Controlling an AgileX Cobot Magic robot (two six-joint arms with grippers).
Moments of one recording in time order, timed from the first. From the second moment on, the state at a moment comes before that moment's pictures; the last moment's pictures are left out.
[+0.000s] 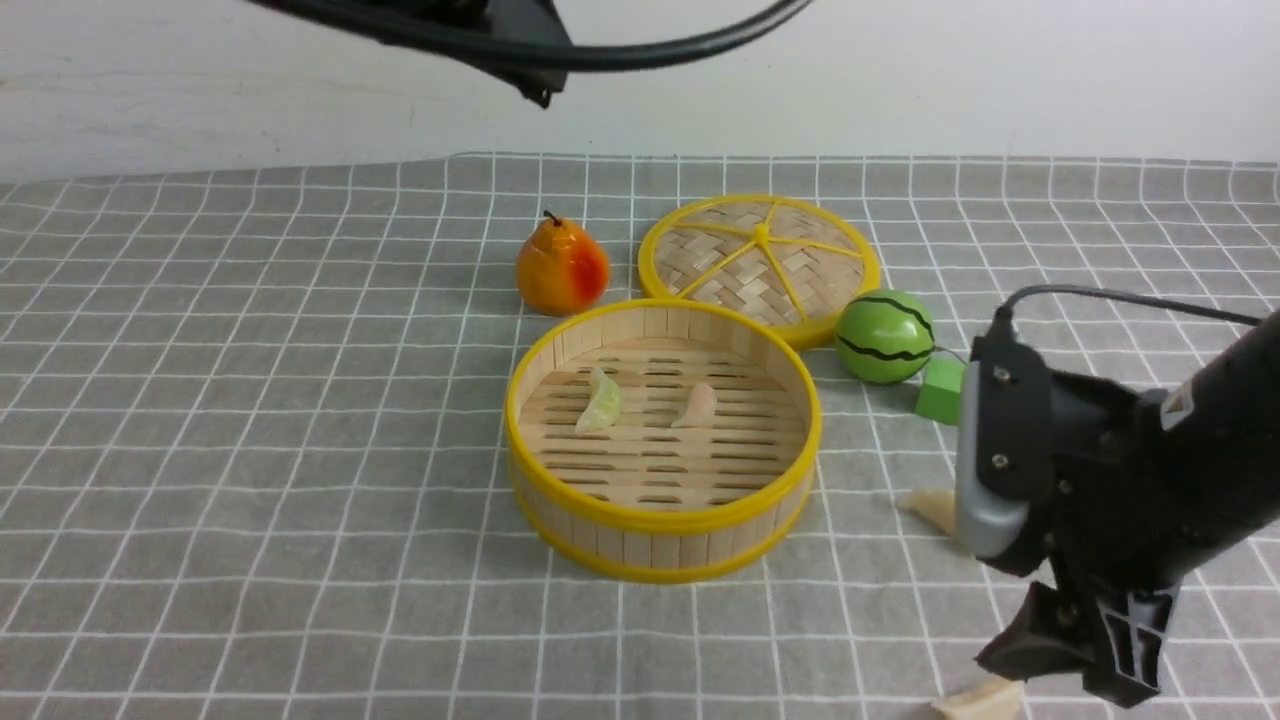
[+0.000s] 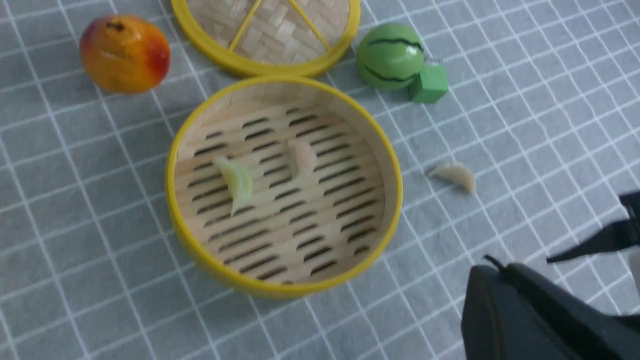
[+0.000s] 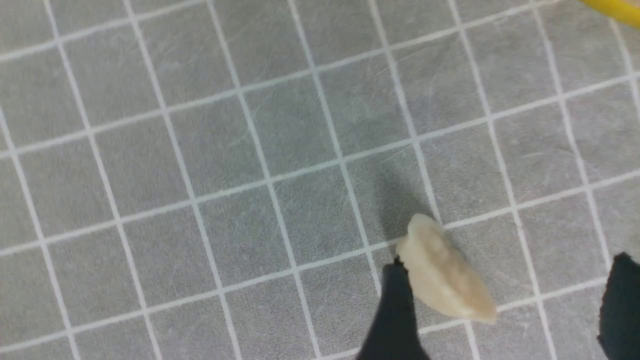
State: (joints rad) right arm 0.31 1.44 -1.00 0.36 0.94 -1.12; left arm -0.47 1.57 -1.94 -0.20 1.24 -0.11
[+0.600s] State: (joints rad) right arm 0.31 1.53 -0.85 0.34 0.79 -1.28; left arm -0.47 0.77 -0.94 -0.18 1.03 -0.11
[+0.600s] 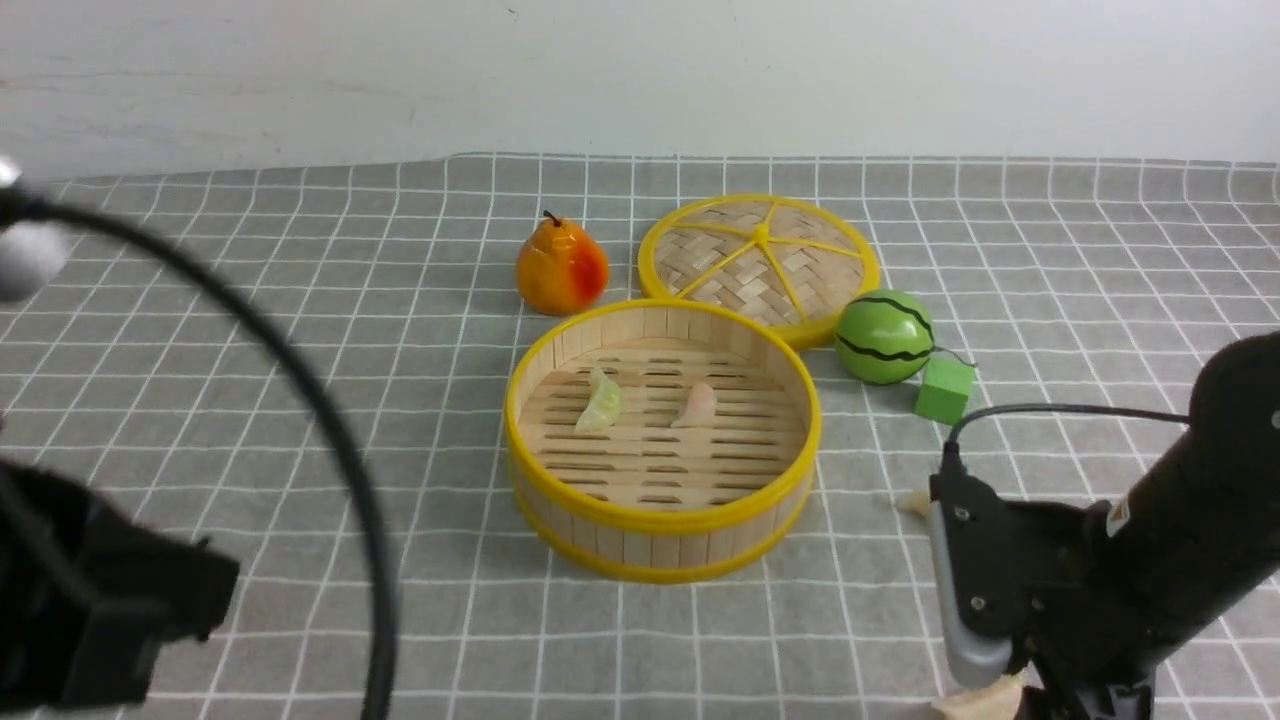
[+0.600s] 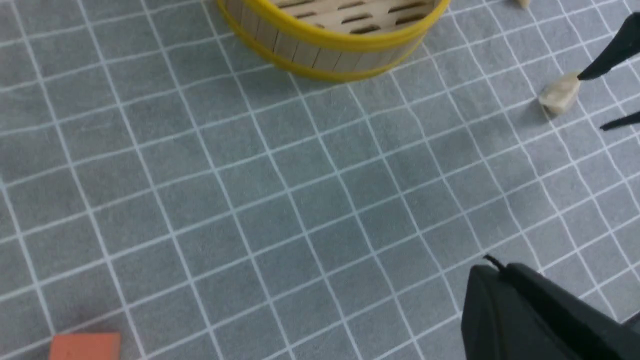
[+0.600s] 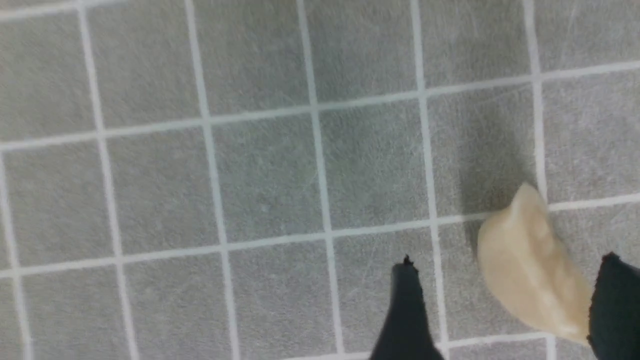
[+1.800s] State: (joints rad) right arm 0.31 1.67 -0.84 0.31 0.64 -1.08; left arm -0.47 0.59 -0.70 -0.18 0.96 -0.11
